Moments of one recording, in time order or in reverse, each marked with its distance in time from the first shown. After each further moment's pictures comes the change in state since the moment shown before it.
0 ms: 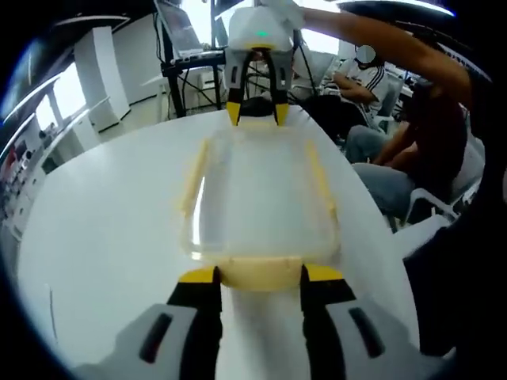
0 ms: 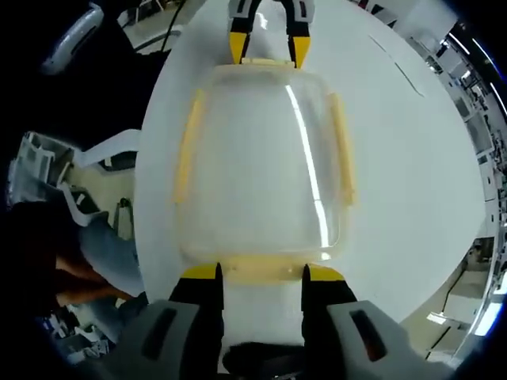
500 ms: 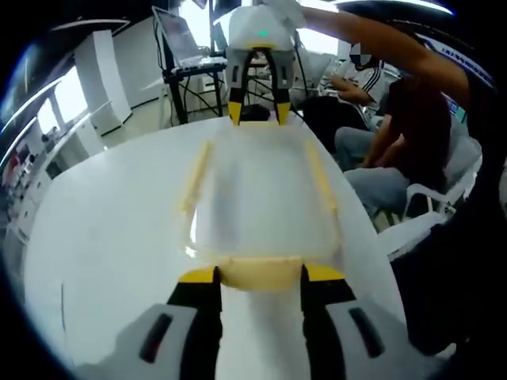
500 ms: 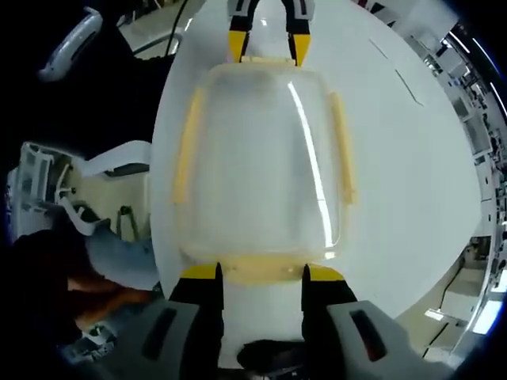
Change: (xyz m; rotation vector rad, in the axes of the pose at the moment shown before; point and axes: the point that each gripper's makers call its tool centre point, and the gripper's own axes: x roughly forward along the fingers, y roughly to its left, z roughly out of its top) left arm -0.033 -0.010 -0.002 0.031 0.005 0.023; right arm -0.025 0.010 0.029 0.010 -0.008 -0.014
